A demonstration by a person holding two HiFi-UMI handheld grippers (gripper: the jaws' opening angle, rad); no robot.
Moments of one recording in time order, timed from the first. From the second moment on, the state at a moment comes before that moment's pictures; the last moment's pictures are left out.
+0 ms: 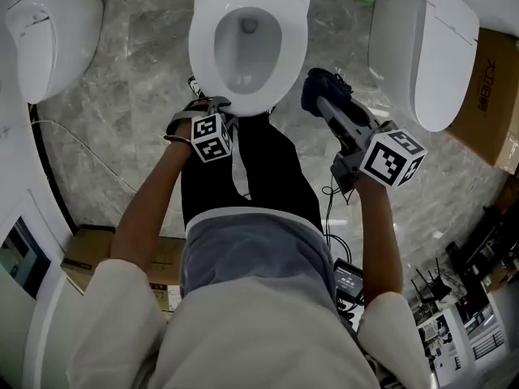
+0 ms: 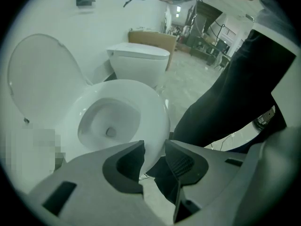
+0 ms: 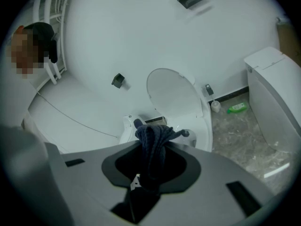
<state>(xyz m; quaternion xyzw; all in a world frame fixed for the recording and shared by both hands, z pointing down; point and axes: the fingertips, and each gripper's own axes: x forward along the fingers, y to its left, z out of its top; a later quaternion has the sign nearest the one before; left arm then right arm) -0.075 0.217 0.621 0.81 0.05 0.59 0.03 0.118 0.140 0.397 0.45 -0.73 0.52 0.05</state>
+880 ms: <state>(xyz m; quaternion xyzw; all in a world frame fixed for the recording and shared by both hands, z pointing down) -0.077 0.239 0.759 0.80 -0.02 0.60 0.08 0.077 0.133 0.525 0.44 -0.69 0.57 0.06</state>
